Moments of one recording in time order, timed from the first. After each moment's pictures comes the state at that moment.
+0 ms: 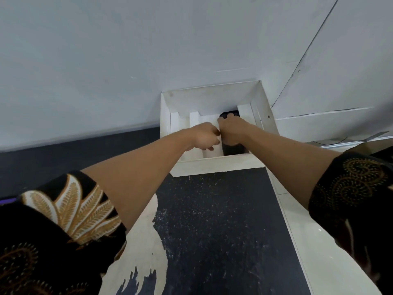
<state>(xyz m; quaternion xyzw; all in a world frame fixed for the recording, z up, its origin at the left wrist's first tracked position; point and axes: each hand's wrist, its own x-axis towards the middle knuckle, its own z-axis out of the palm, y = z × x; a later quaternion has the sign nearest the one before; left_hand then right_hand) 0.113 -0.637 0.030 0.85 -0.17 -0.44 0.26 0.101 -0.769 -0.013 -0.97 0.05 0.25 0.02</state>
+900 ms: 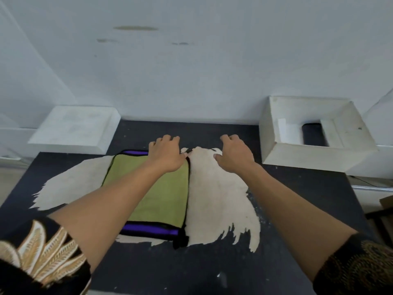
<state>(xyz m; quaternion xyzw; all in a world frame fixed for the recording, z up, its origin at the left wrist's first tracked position) 0.023 -0.220 0.064 0.99 -0.06 -0.11 0.04 -0.001 -0.424 0.053 -0.98 0.03 0.08 0.15</state>
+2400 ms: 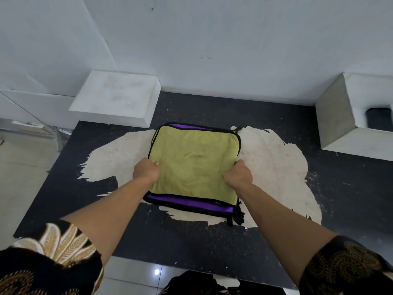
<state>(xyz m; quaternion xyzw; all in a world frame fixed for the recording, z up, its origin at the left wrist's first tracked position) -0.018 0.017 -0.058 0.90 0.29 -0.18 0.27 -0.041 -0.242 -0.059 -0.87 0.28 0.21 0.35</state>
